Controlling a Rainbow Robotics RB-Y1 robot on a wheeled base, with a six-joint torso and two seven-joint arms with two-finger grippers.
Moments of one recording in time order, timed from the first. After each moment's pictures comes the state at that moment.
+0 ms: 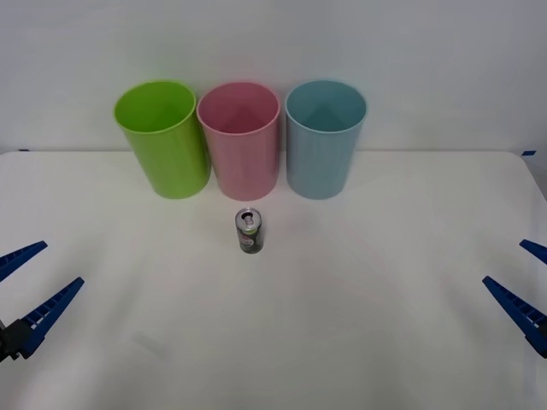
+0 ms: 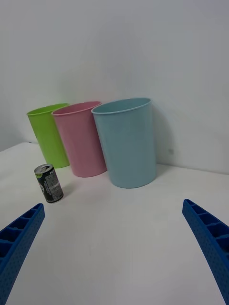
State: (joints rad) right arm 0.35 -0.40 -0.52 -1.66 0.96 -1.22 0.00; left arm 0.35 0.40 0.52 -1.66 -0.96 -1.22 0.00
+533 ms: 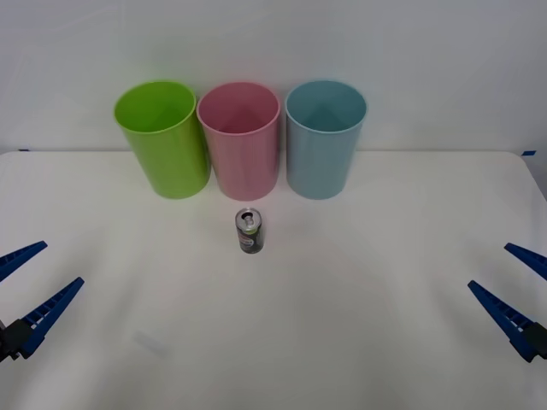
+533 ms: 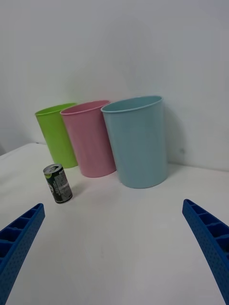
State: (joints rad) right arm 0.36 -0.37 -0.49 -1.69 0.98 -1.21 0.00; left arm 0.35 0.40 0.52 -1.66 -0.96 -1.22 0.00
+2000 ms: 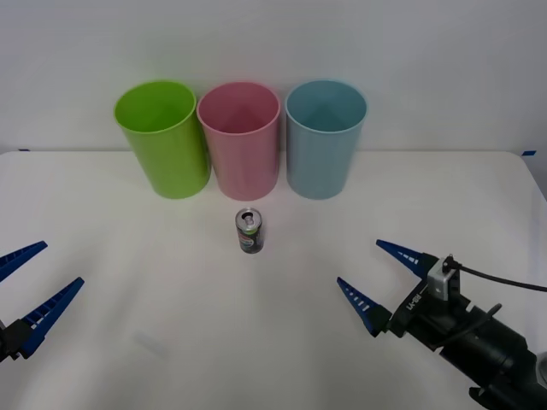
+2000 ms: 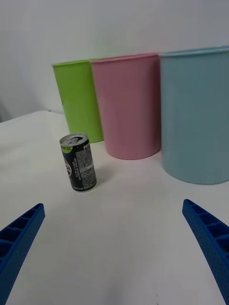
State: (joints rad) right arm 0.20 -0.38 0.08 -1.62 1.03 -0.76 0.28; left arm 0.35 0.40 0.52 -1.66 -0.96 -1.22 0.00
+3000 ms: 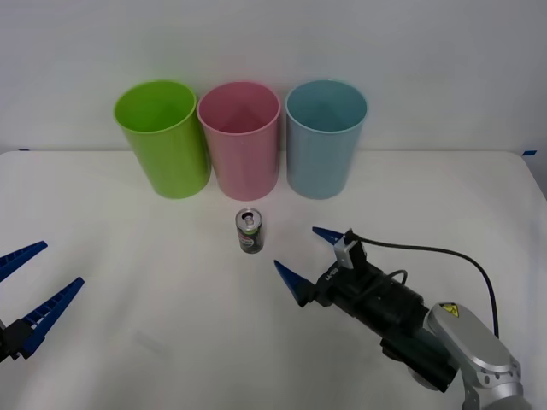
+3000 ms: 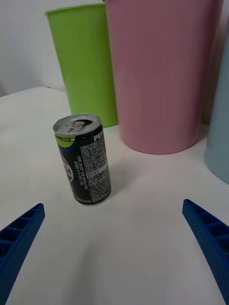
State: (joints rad) right arm -0.11 -0.26 0.31 -1.33 1.08 -0.52 0.33; left arm 0.35 0.40 0.52 -1.66 -0.96 -1.22 0.00
